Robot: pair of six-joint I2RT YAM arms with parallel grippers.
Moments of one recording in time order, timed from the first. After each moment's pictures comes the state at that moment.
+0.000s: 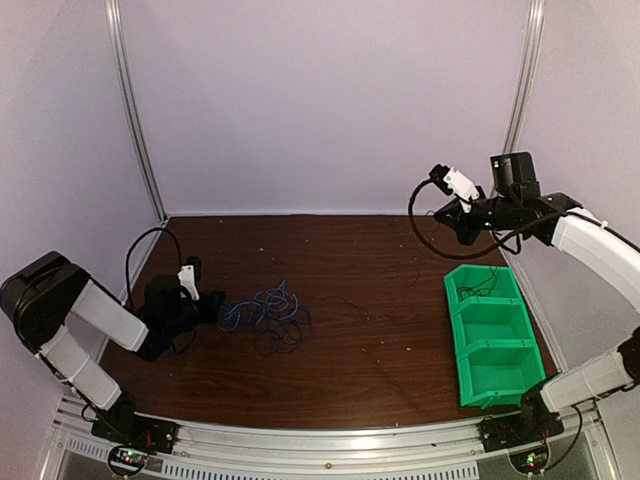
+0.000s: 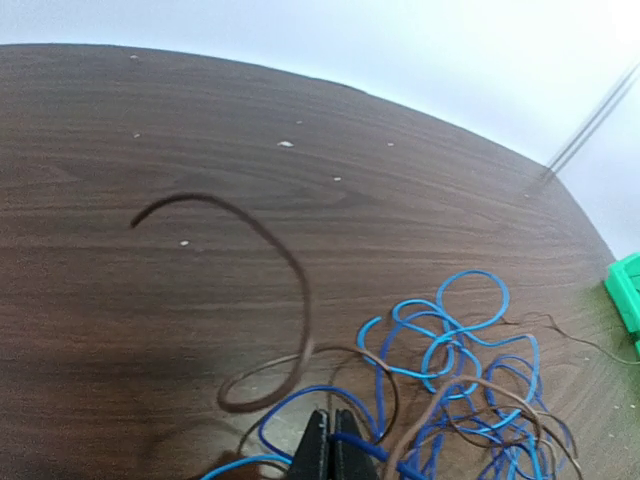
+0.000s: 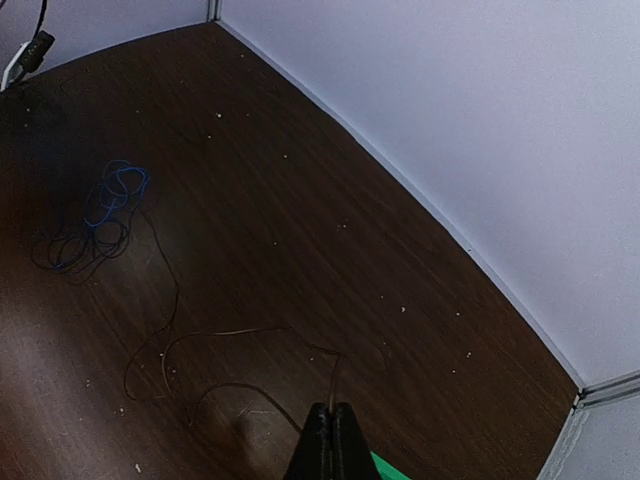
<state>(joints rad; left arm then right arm) -0.42 1.57 0.28 0.92 0.03 -0.44 0.34 1.29 1.21 -0.46 -0.26 -0.49</state>
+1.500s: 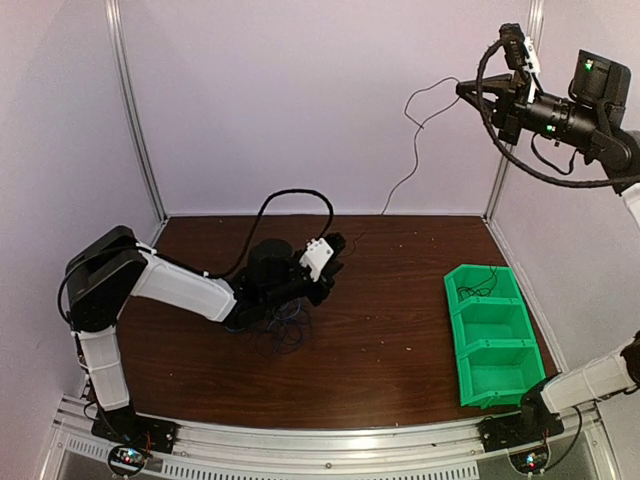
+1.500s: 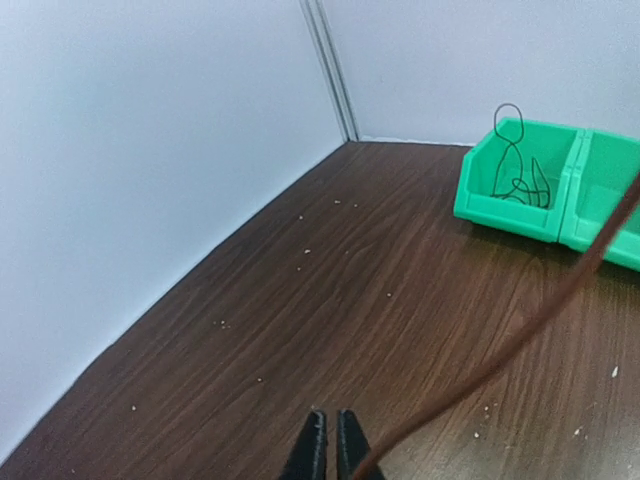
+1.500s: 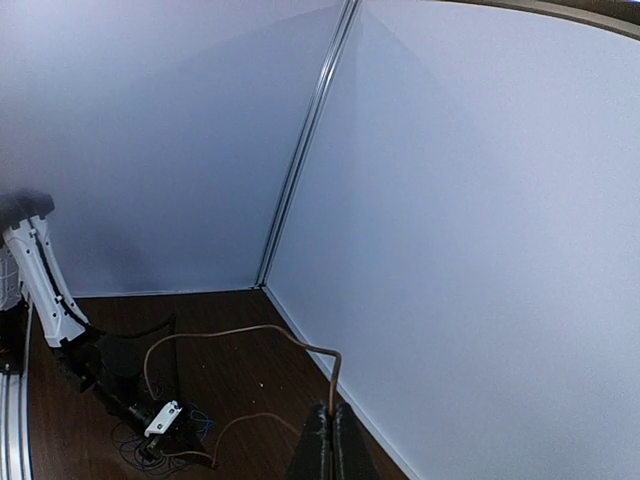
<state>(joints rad) -0.91 1.91 1.02 0.71 -0.03 0.26 0.38 1.28 1.87 -0.56 -0.58 -0.33</state>
